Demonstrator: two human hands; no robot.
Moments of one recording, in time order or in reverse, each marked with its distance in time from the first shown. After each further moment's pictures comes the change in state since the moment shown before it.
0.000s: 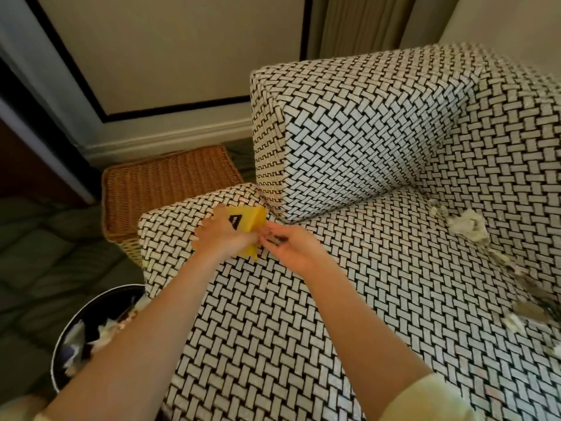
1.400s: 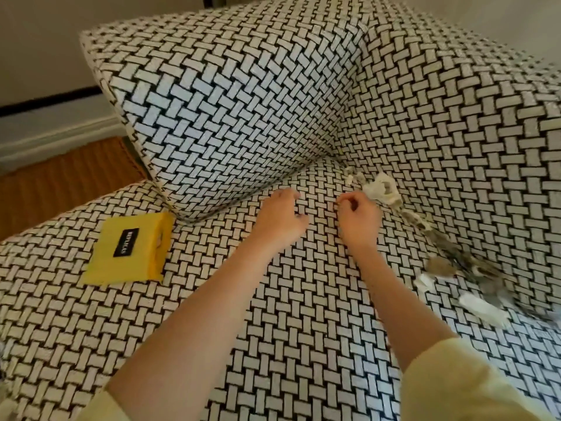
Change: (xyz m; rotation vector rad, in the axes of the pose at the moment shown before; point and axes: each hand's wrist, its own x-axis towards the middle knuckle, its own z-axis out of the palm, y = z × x) left_hand -0.050 0.169 0.137 0.040 -0.192 0.698; right_hand -0.035 -0.114 -0.202 -1.107 0.899 -0.920
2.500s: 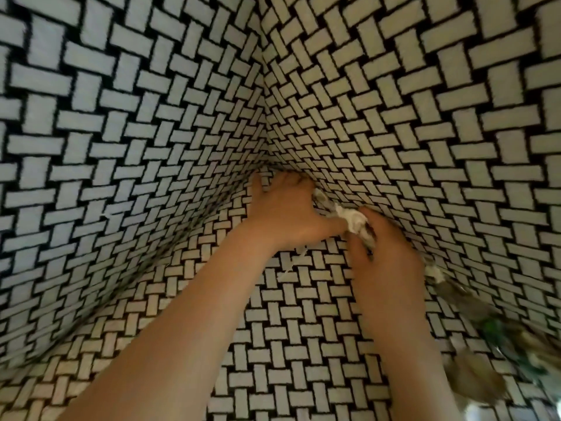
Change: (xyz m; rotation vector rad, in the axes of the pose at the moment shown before) left_hand 0.158 0.067 0.071 0.438 -0.312 0.227; right_hand 0.048 0.048 -0.035 -0.201 -0.028 0.161
